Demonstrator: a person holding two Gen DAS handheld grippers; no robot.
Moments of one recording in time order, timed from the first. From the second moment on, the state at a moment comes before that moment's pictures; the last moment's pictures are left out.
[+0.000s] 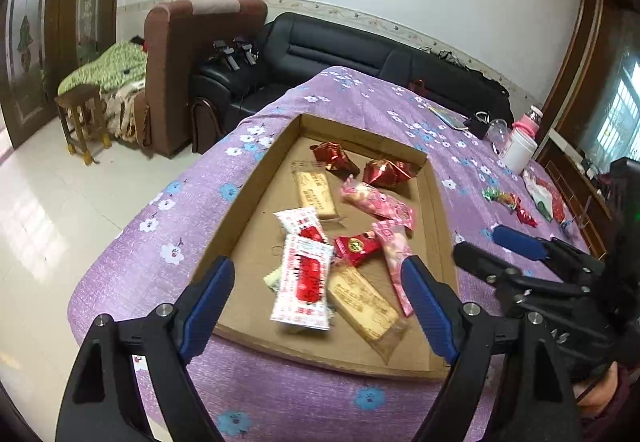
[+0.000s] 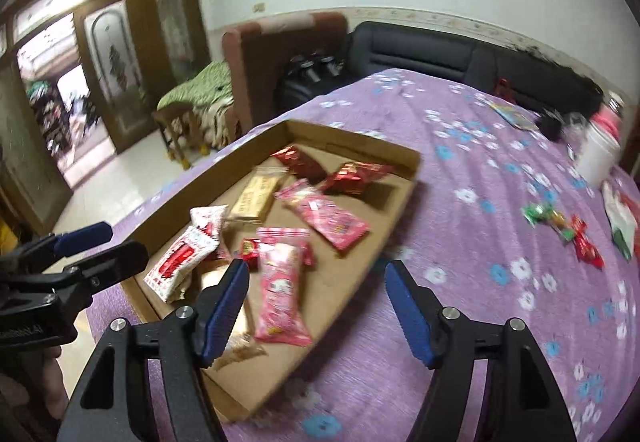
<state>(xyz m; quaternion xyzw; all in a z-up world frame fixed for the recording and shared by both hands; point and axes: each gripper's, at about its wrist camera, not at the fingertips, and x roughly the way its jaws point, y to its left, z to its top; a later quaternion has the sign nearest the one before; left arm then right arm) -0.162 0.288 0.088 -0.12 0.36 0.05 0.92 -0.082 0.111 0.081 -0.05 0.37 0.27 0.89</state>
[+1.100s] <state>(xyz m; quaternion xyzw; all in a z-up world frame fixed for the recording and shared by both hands) -0.131 0.103 0.080 0.09 0.39 -0.04 0.91 -0.065 -0.087 0.061 0.06 0.39 0.14 0.91</state>
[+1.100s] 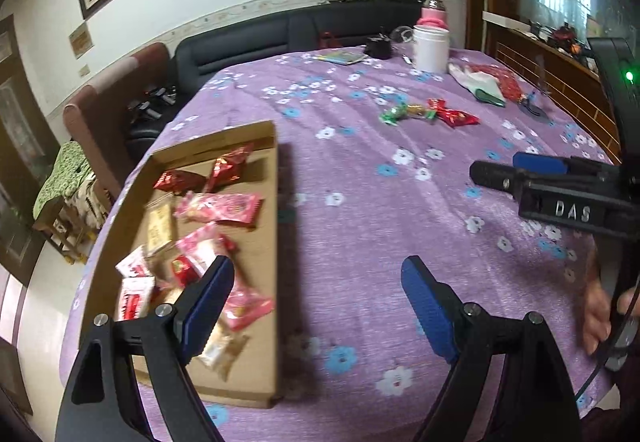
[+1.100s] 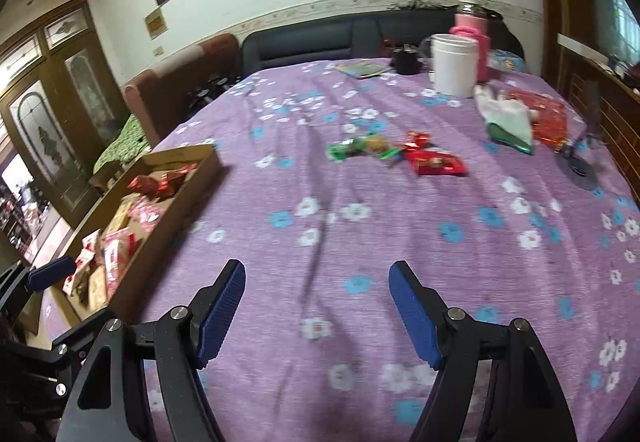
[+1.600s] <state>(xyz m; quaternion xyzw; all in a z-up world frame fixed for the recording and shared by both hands) -0.126 0.096 0.071 0.06 0.41 -0.09 0.91 -0.029 -0.166 0.059 0.05 0.40 0.03 0.92</state>
